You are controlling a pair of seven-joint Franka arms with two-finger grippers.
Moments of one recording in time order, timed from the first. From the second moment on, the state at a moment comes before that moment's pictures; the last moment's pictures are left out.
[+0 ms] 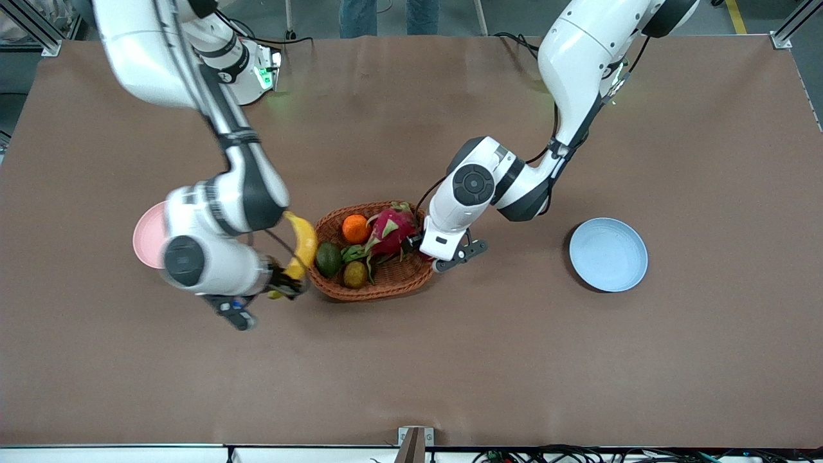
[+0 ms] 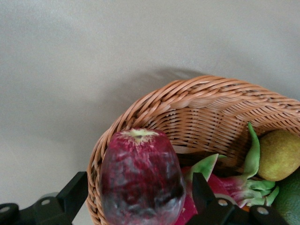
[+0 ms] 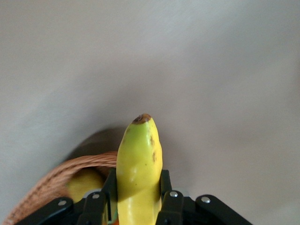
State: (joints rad) left arm -0.52 0.70 -0.23 -1.54 -0.07 2.33 -1.12; right arm 0.30 0.62 -0.08 -1.34 0.21 1.80 0.76
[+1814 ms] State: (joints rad) left arm -0.02 0.38 -0.21 -1.69 0.08 1.91 -0.45; right arm -0.17 0.38 -0.07 -2.13 0.25 2.36 -0.24
